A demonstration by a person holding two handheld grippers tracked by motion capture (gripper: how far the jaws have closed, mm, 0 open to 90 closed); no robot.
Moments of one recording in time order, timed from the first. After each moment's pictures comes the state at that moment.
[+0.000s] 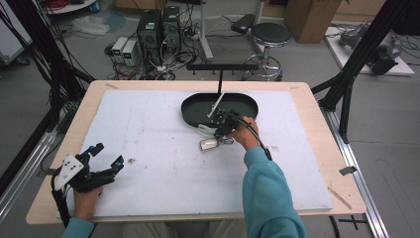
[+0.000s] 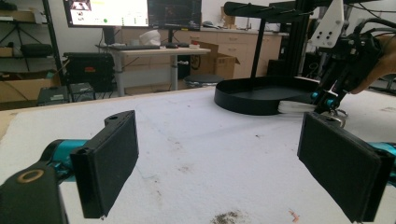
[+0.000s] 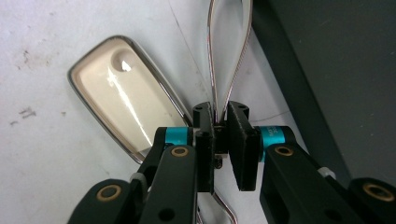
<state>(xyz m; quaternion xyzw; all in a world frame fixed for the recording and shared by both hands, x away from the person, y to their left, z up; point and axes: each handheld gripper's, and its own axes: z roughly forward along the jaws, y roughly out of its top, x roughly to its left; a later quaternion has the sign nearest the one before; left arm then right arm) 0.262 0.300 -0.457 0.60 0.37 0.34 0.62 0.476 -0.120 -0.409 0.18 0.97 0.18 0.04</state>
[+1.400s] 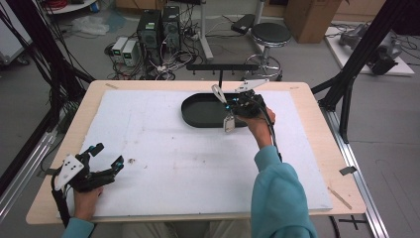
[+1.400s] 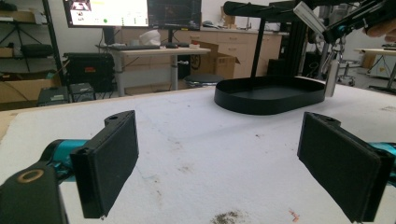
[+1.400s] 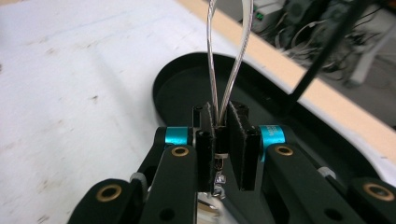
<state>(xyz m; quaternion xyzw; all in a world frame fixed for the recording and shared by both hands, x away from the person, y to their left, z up) 0.261 0.300 -0.457 0.61 0.36 0.35 0.62 0.448 -0.181 -0.335 0.28 0.84 0.43 0.20</state>
